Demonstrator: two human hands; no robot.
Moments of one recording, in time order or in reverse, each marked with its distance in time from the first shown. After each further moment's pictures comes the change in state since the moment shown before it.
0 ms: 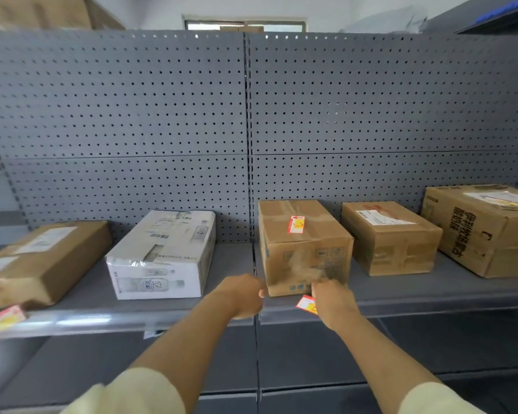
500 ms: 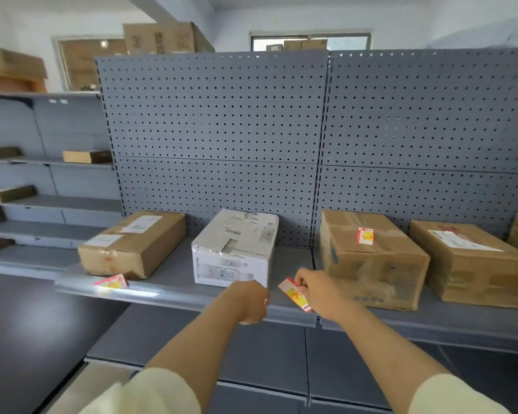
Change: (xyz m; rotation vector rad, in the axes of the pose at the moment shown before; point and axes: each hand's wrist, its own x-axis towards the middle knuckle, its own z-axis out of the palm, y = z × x) left_hand -0.087 -0.087 0.010 0.030 0.021 -0.190; right_hand -0.007 -0.127 -0.040 0.382 -0.021 -0.455
